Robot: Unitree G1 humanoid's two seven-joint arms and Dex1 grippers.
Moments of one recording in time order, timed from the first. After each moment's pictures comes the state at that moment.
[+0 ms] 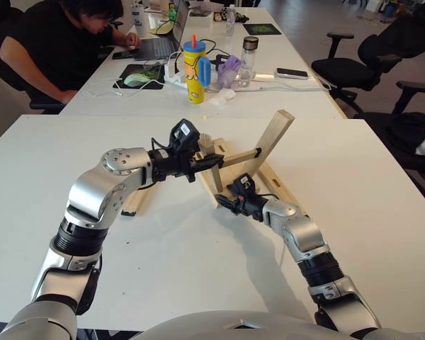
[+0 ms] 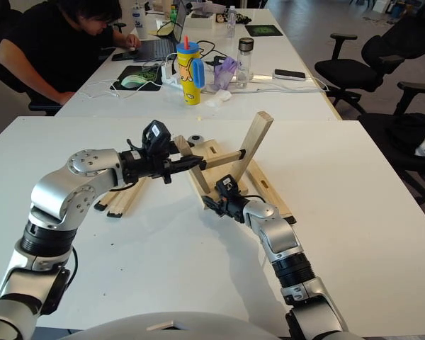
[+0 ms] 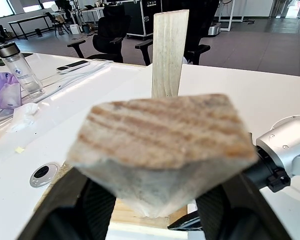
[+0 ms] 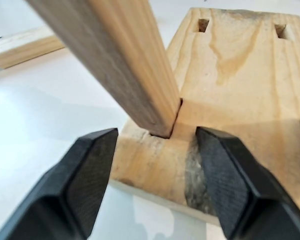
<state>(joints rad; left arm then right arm) -0.54 0.48 -0.22 -0.25 -0.45 0.78 -0.66 -0.24 -0.22 0.26 0.09 0.16 0.55 0.50</state>
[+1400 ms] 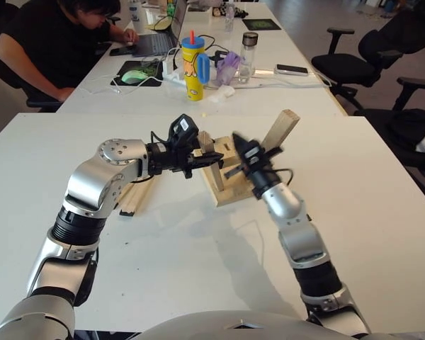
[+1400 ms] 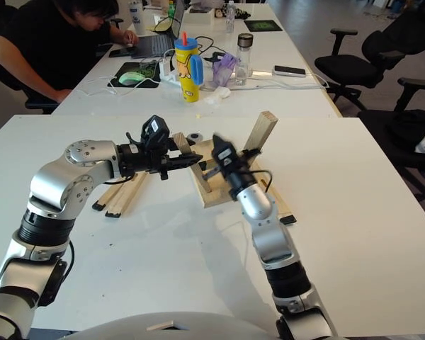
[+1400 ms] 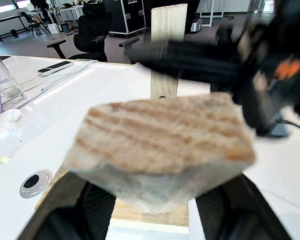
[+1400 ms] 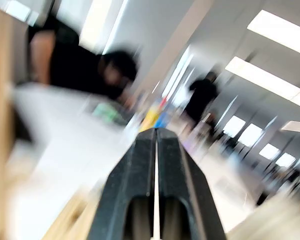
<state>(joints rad) -0.58 0.53 -0.22 -0.20 -0.45 0.75 -0.77 -0.26 -0.16 0.19 -0.37 -0.25 0.04 0.10</state>
